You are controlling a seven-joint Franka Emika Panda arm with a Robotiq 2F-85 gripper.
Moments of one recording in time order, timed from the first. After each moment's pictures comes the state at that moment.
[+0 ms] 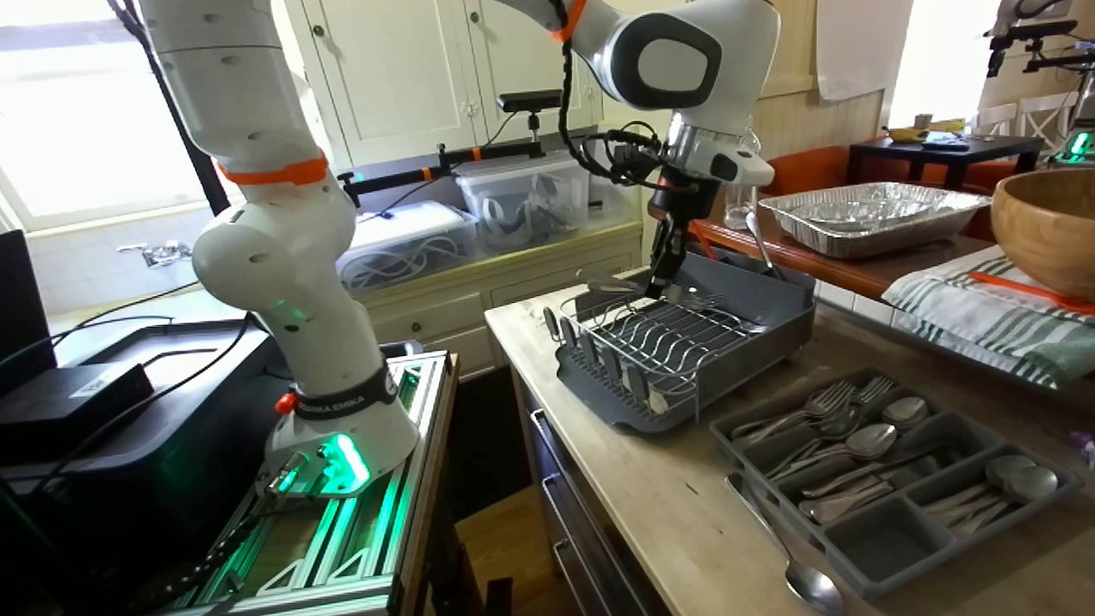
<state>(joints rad) 0.01 0.00 -0.02 -2.23 0.06 1.94 0.18</state>
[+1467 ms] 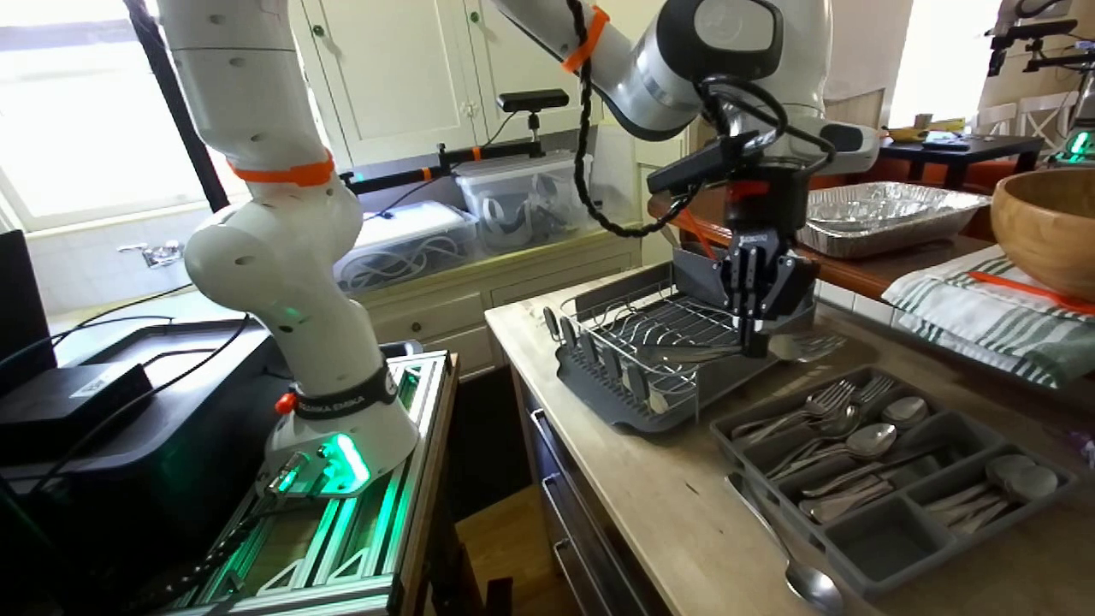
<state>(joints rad) -0.08 0.08 -0.09 -2.13 -0.50 2.01 -0.07</state>
